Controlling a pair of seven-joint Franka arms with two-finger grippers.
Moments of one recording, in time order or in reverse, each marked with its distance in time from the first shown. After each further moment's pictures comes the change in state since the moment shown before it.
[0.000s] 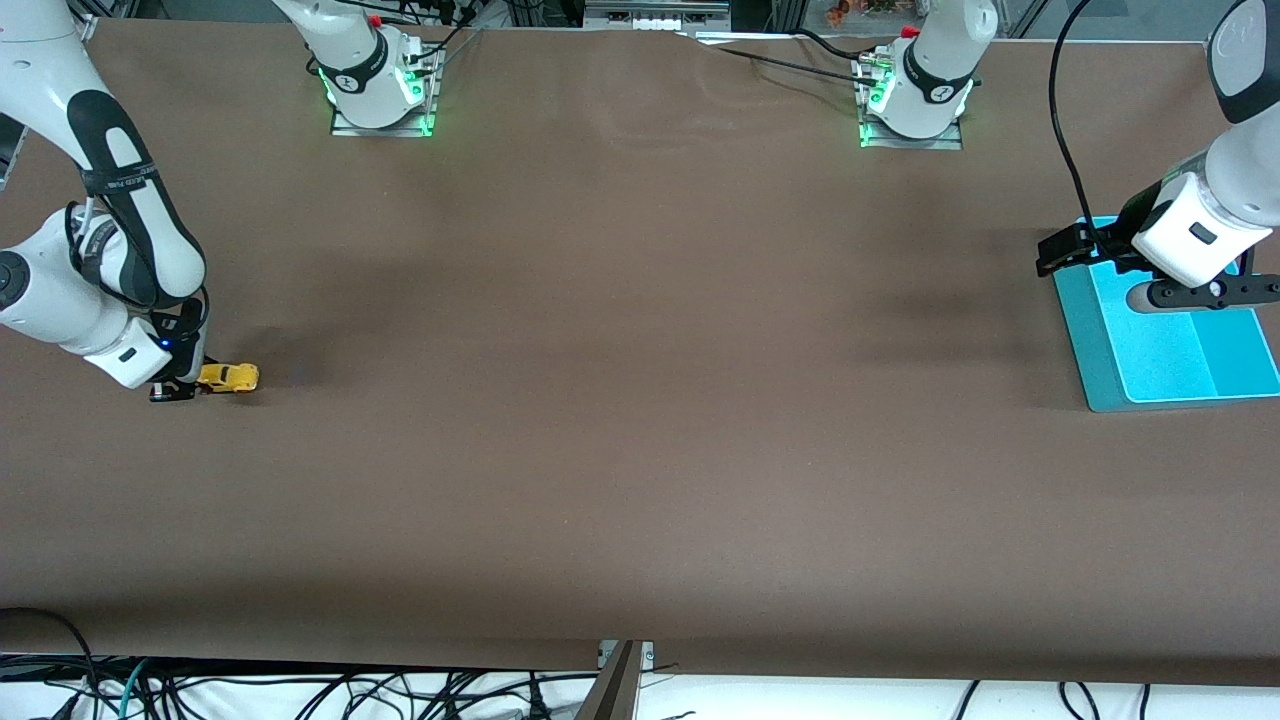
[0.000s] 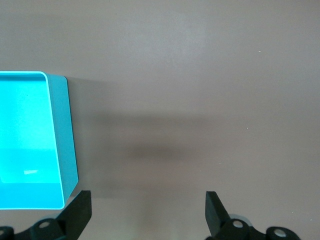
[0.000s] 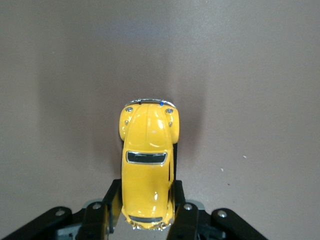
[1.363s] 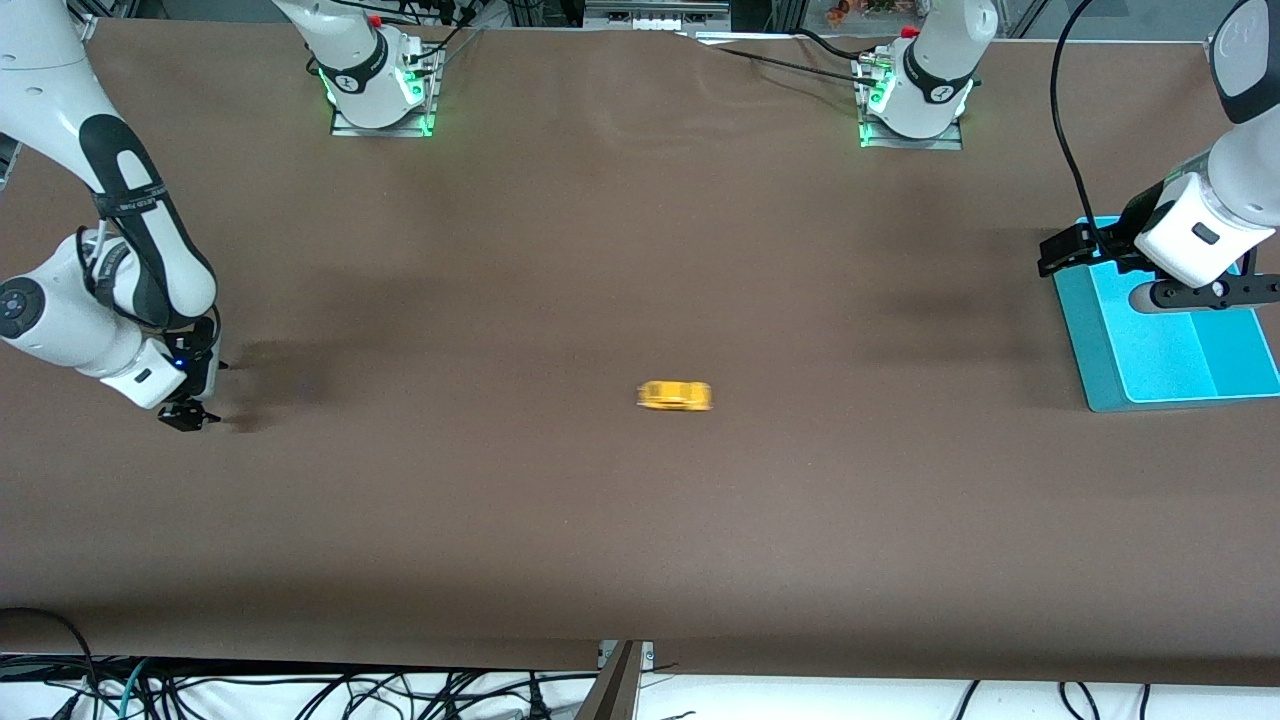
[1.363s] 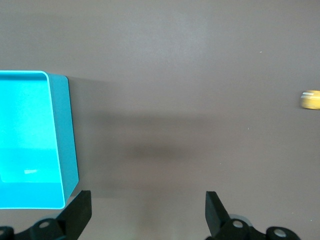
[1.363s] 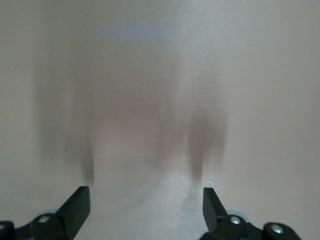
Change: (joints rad) left arm 0.004 0.000 0.002 -0.001 0.000 0.000 0.000; right arm 0.000 0.074 0.045 0.133 0.000 -0.062 -0.004
